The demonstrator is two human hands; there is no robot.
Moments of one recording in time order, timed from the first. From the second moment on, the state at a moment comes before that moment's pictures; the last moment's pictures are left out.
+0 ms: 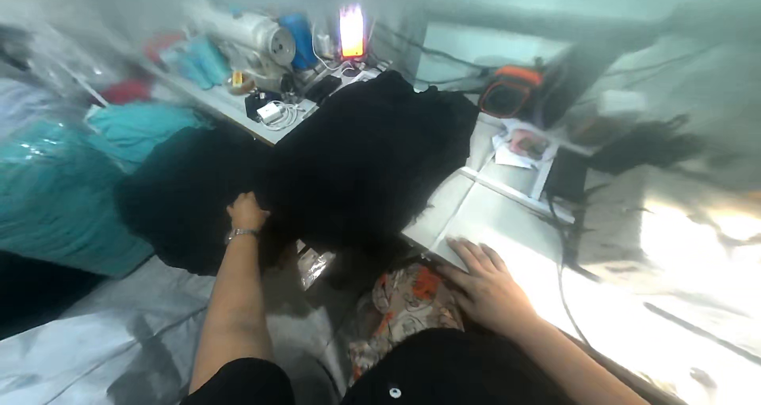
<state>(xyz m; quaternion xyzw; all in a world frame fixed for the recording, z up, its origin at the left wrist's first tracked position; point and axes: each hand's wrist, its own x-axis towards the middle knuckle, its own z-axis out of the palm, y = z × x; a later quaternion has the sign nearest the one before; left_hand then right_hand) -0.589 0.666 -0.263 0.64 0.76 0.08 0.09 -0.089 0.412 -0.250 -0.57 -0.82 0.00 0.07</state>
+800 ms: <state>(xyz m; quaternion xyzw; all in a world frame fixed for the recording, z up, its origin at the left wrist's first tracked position) -0.595 0.706 -0.207 0.60 0.75 -0.12 0.25 -0.028 0.459 -0.218 -0.56 -0.69 0.37 0.27</state>
